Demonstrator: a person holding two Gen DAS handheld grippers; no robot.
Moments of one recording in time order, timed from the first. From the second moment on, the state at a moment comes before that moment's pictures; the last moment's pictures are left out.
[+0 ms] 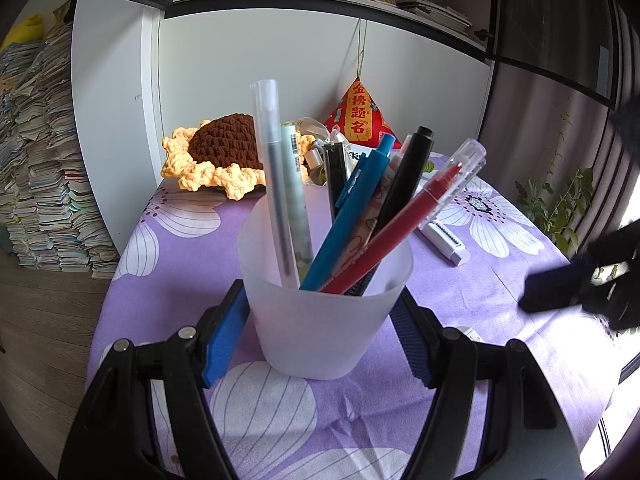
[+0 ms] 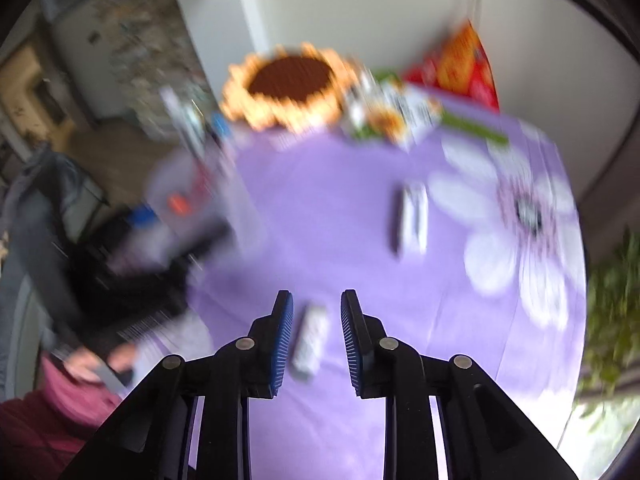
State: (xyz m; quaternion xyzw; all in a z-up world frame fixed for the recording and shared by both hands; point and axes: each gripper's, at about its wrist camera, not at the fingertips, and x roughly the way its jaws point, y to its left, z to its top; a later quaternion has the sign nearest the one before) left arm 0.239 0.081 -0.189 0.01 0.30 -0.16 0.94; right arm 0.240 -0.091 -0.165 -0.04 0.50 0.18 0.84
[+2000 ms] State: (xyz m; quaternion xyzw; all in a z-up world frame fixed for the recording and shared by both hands) left arm 0.239 0.080 -0.189 0.01 0.30 -0.16 0.94; right arm 0.208 -0.111 -0.167 -0.01 0.47 0.16 0.87
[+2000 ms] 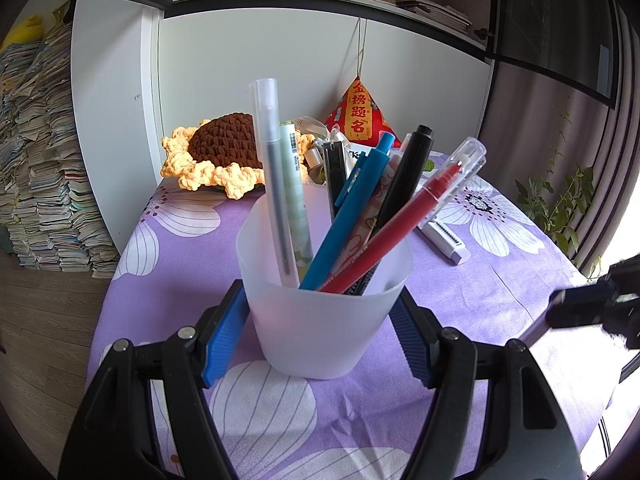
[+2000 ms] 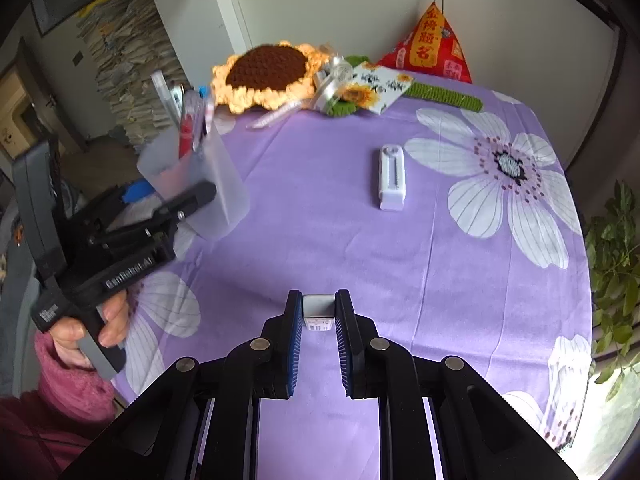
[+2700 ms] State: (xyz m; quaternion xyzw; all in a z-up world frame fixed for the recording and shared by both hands) left arm 0.240 0.080 -0.189 0.01 0.30 -0.16 0.94; right arm 0.249 -0.035 -0.079 0.01 0.37 0.32 0.87
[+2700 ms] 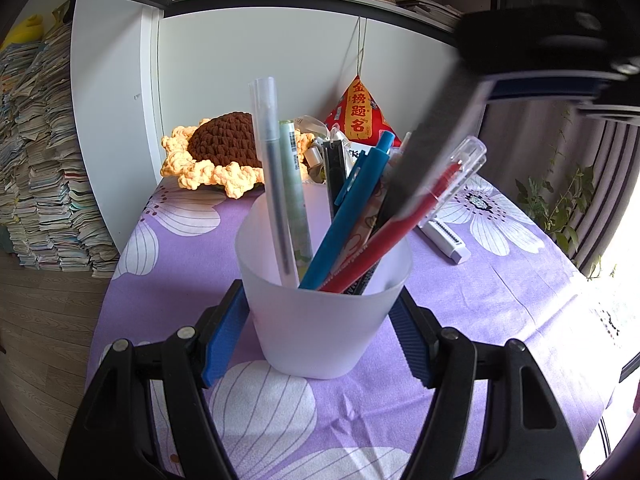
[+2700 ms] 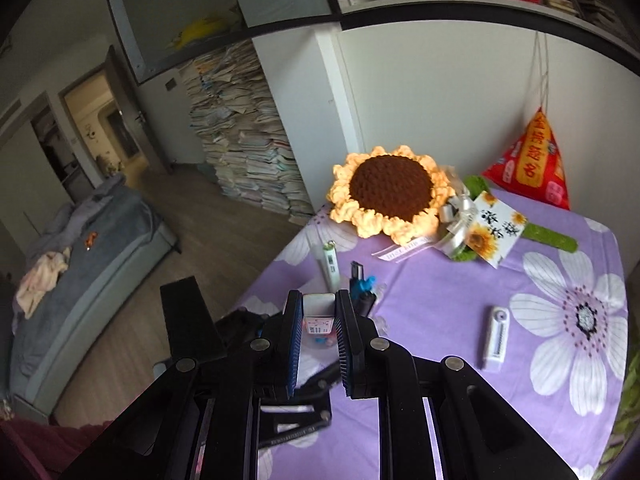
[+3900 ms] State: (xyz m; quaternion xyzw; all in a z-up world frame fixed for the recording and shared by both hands) left arm 0.240 0.076 -0.191 0.01 0.31 -0.16 0.94; right arm 0.265 -0.065 -0.090 0.01 0.38 0.29 0.88
